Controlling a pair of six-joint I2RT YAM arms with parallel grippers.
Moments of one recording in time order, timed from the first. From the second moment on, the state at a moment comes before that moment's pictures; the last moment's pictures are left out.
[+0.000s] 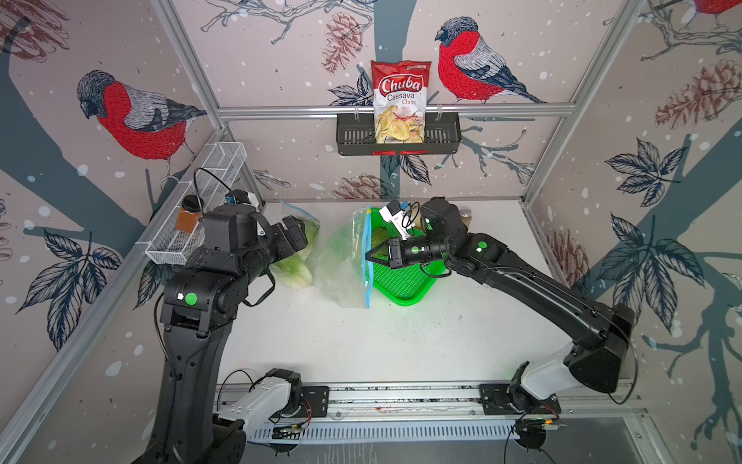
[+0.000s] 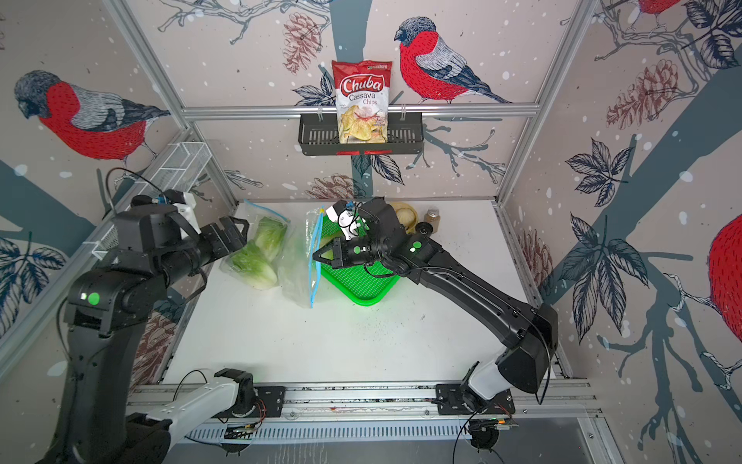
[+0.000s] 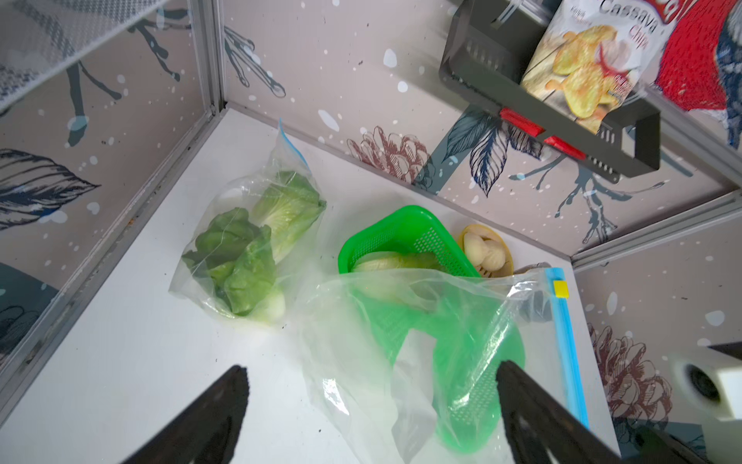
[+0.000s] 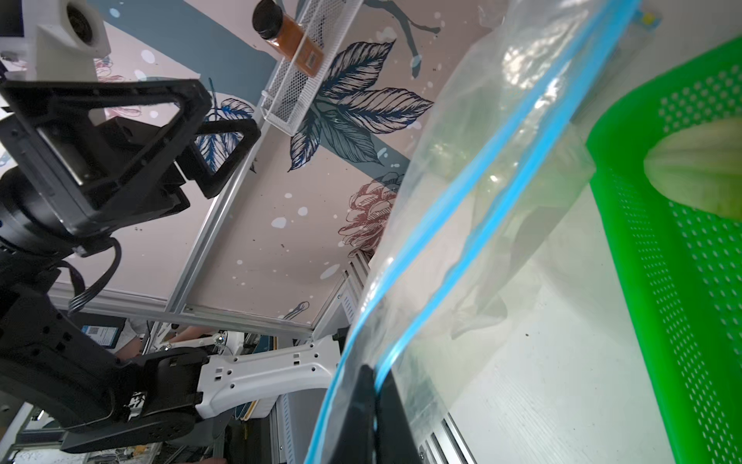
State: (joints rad) left arm -0.20 1.03 1.66 -1.19 -0.07 -0.52; right arm 0.90 1.50 1.48 -0.42 -0.58 0.65
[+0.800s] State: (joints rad) left arm -0.44 0.97 1.32 -0.92 0.13 -0.76; right arm 0.86 1.64 1.52 -0.48 -0.50 0.52
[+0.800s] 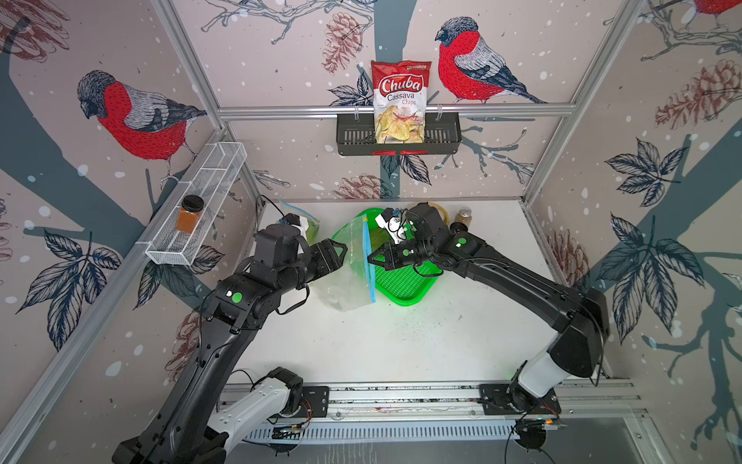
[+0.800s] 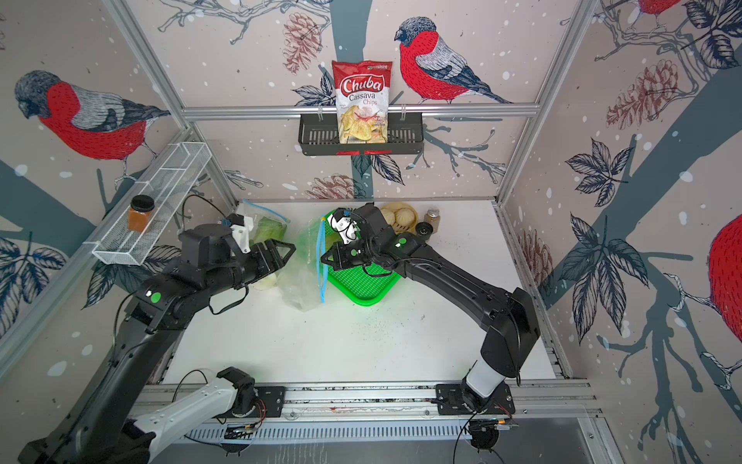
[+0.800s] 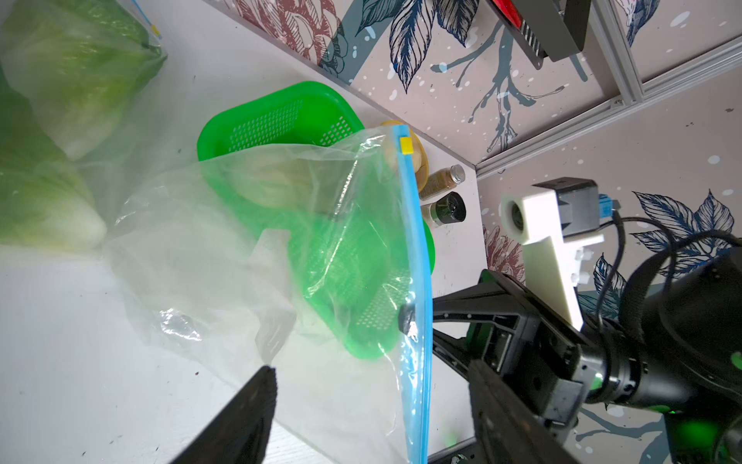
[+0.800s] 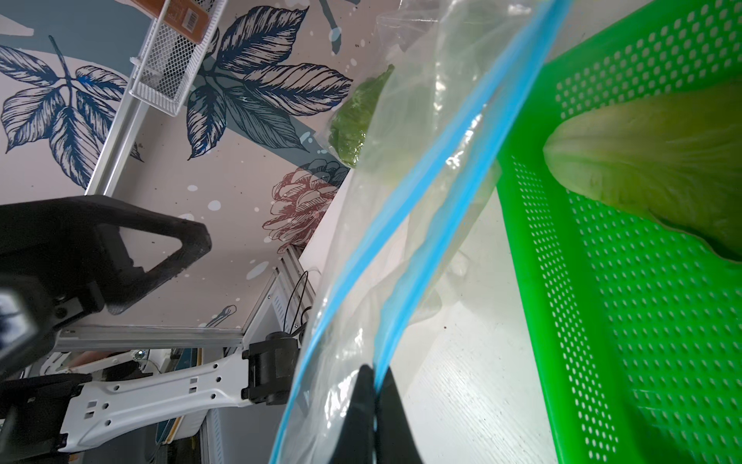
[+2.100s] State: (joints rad) left arm -0.52 1.24 1.48 -0.92 -0.05 -0.66; right arm 0.89 1.81 1.97 -0.77 -0.50 0.47
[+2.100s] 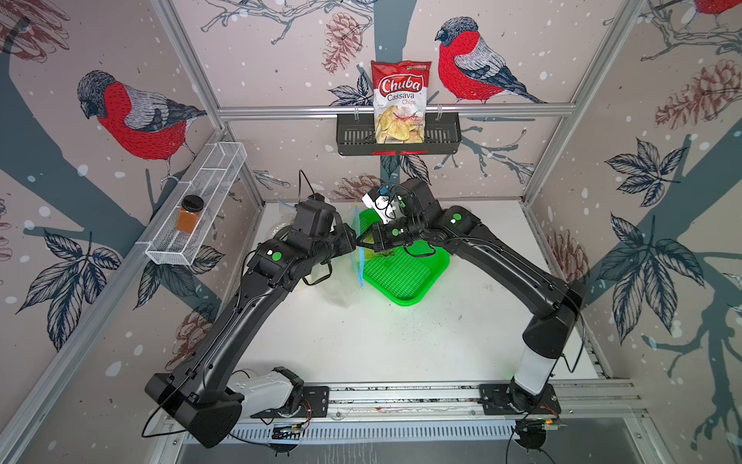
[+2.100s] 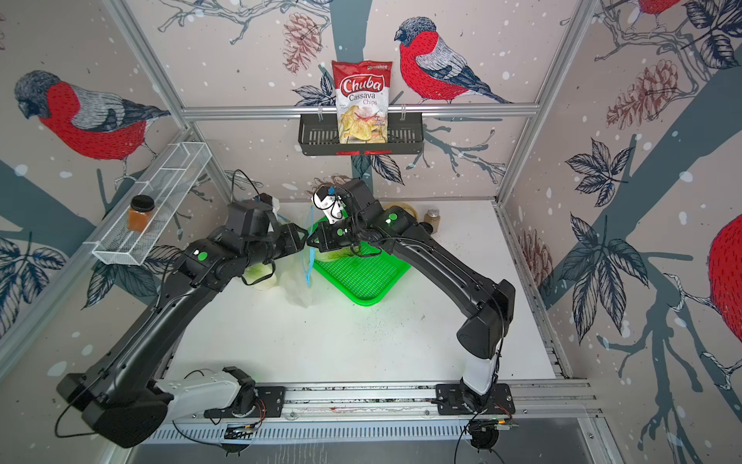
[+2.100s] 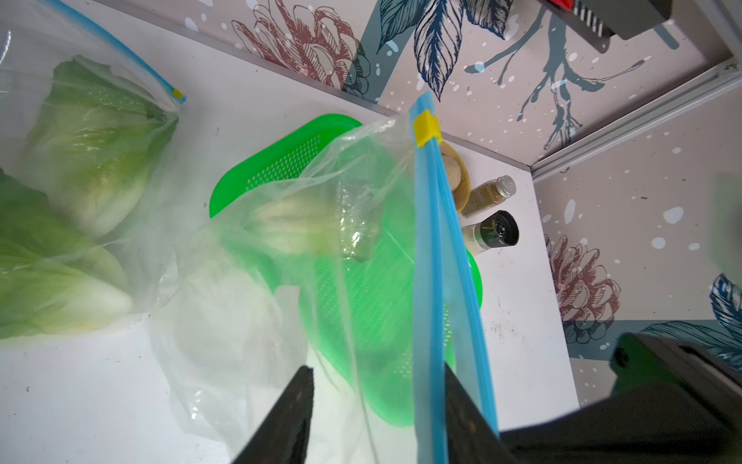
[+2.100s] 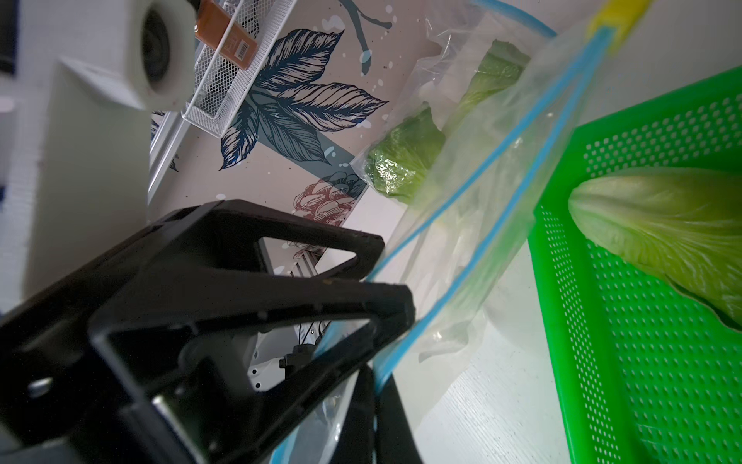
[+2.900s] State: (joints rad) left arm -0.45 1.23 1.62 -1.17 -0.18 -0.54; right arm 0.90 1.92 2.11 -1.00 -0.27 0.47
